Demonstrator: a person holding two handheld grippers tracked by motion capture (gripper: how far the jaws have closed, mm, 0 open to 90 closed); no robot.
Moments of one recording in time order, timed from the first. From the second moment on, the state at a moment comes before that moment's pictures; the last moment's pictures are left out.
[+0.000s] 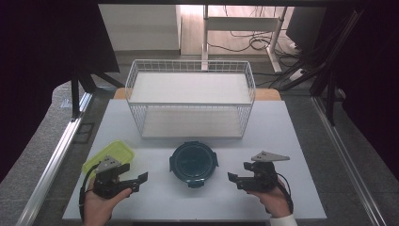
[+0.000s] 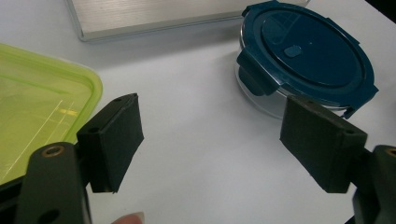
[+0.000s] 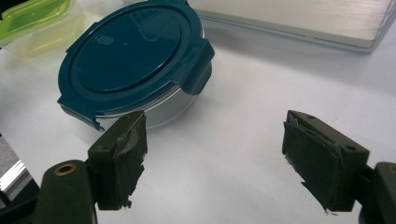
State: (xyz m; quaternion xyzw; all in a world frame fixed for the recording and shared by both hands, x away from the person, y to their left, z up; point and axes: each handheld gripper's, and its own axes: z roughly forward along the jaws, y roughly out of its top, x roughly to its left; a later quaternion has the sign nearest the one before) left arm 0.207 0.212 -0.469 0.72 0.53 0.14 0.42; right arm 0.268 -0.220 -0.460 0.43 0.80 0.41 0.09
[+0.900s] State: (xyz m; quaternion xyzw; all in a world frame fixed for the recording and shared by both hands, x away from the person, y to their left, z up) left arm 0.237 0.182 -0.459 0.72 0.53 0.08 0.45; right arm 0.289 -0.213 -0.460 0.43 0.79 0.44 0.04
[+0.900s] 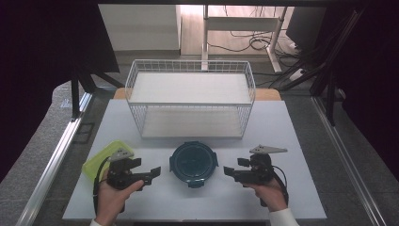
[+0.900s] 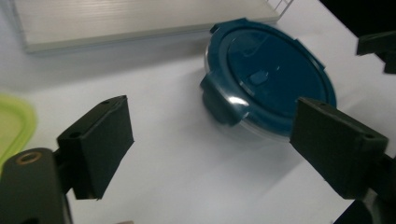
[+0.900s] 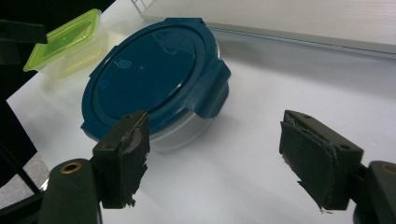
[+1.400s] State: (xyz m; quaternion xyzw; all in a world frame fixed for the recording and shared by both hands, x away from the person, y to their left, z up) left arm 0.277 0.166 -0.460 0.71 0.53 0.02 0.46; right arm 0.328 -0.174 -0.462 0.43 0.78 0.46 0.00
